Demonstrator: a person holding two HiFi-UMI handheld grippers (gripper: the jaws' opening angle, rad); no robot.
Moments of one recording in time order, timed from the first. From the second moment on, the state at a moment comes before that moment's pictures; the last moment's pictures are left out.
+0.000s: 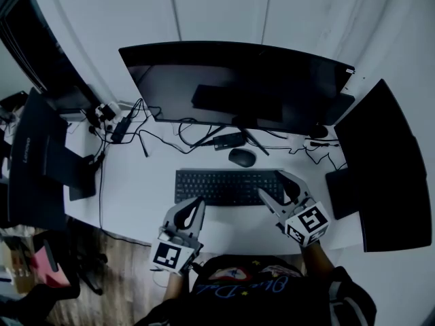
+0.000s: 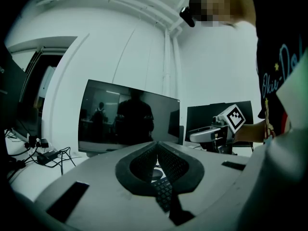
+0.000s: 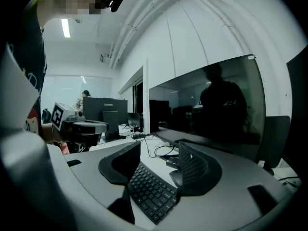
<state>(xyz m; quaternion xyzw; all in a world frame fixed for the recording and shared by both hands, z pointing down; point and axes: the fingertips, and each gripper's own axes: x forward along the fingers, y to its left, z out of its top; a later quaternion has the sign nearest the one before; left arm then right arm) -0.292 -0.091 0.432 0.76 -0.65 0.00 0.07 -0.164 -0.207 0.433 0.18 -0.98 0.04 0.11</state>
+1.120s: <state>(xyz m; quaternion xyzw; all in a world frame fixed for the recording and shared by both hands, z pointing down) -0.318 -0.155 0.473 0.71 -0.69 0.02 0.13 -0.250 -0.310 0.603 0.04 -0.95 0.03 0.30</state>
